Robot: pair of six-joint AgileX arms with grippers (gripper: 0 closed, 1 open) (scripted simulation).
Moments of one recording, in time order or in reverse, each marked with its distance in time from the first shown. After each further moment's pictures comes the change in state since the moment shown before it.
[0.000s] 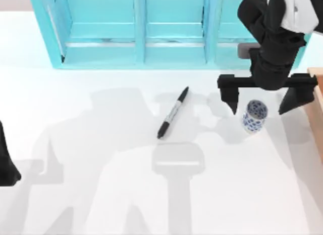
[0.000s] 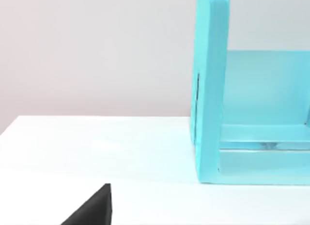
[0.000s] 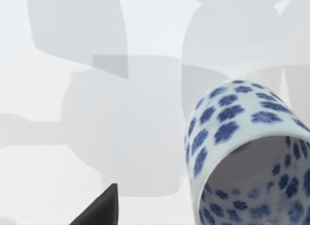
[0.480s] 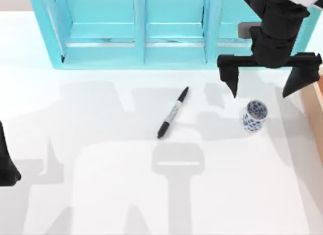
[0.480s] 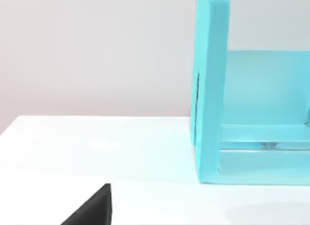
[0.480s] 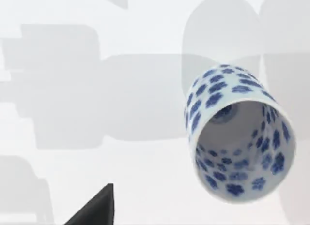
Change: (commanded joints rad) left arm 0.000 0.000 0.000 0.000 0.000 0.000; right arm -0.001 0.044 0.236 -0.217 0.000 0.002
